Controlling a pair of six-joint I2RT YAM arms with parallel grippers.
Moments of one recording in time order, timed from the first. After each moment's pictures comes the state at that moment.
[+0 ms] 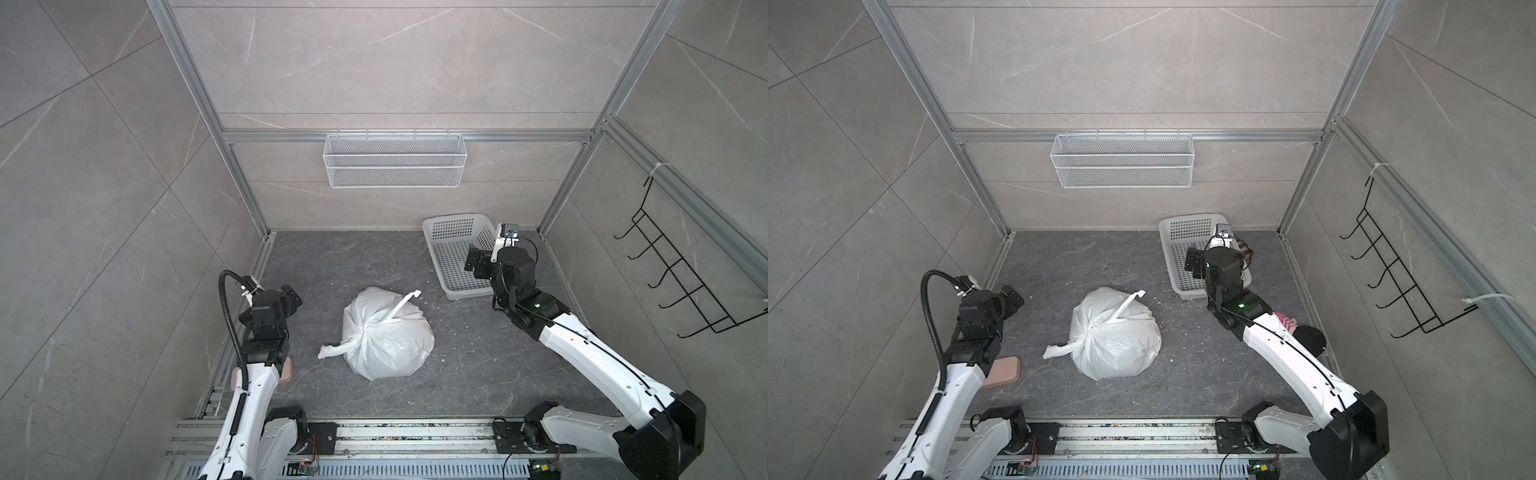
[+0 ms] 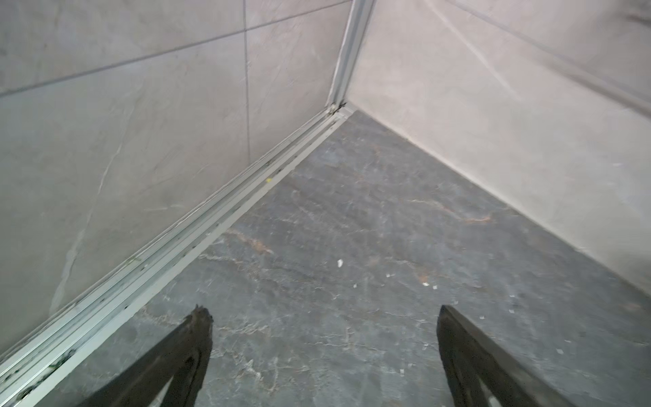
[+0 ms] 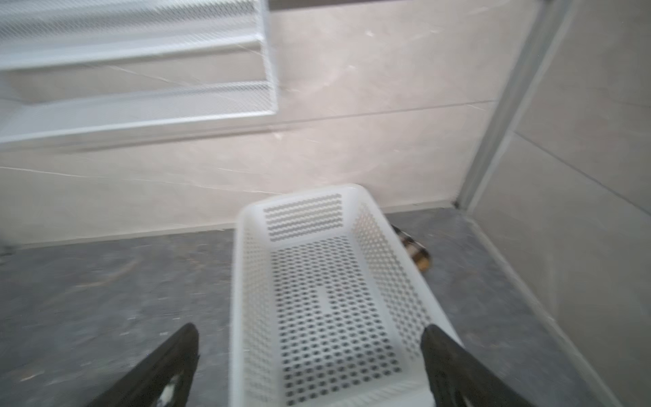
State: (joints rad) left arm 0.05 0.85 0.56 -0.18 -0.39 -0.41; right arm 0.46 1.21 0.97 -0.09 0.59 0.17
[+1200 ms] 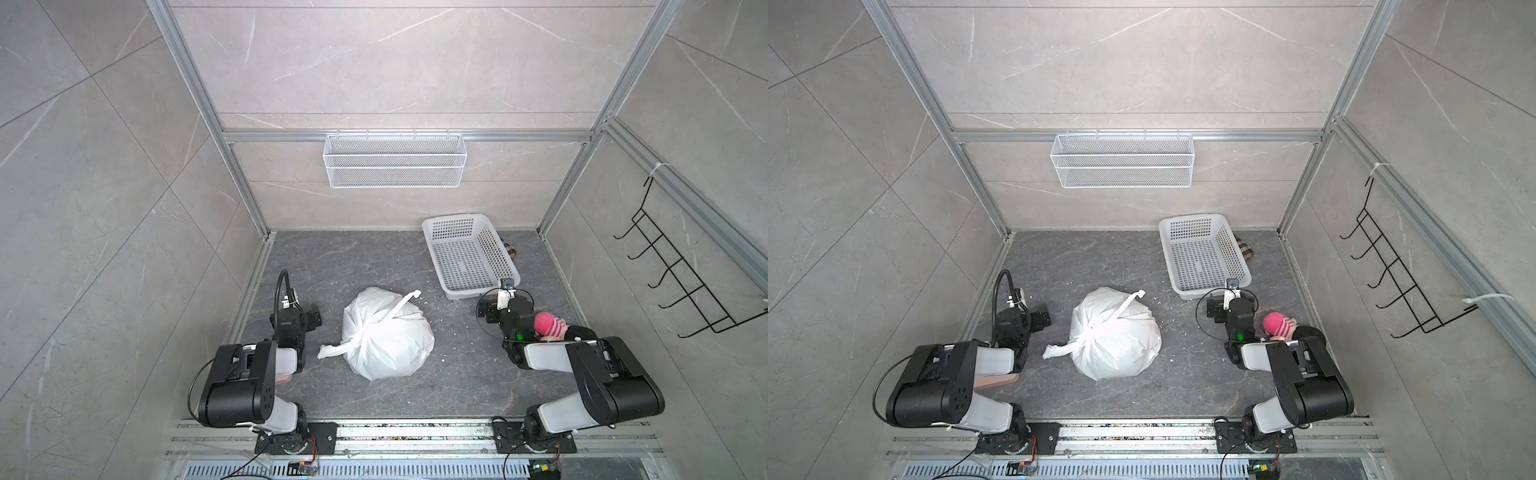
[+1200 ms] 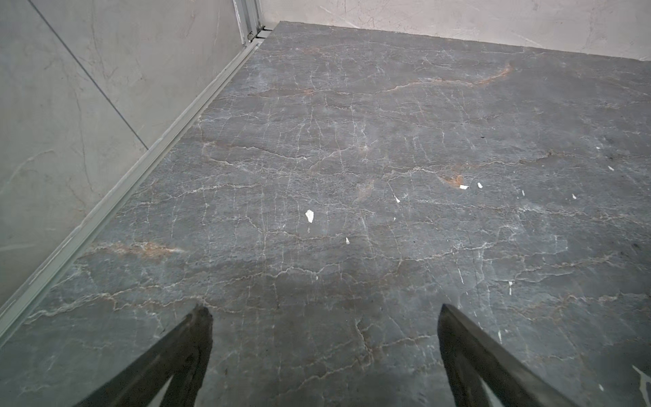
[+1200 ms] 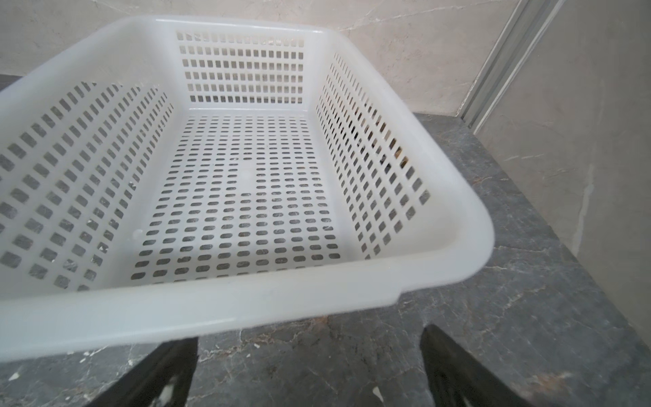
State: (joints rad) left arm 0.05 1.49 0.29 0.76 -0.14 -0.06; right arm 0.14 1.51 0.34 0.79 0.16 -0.04
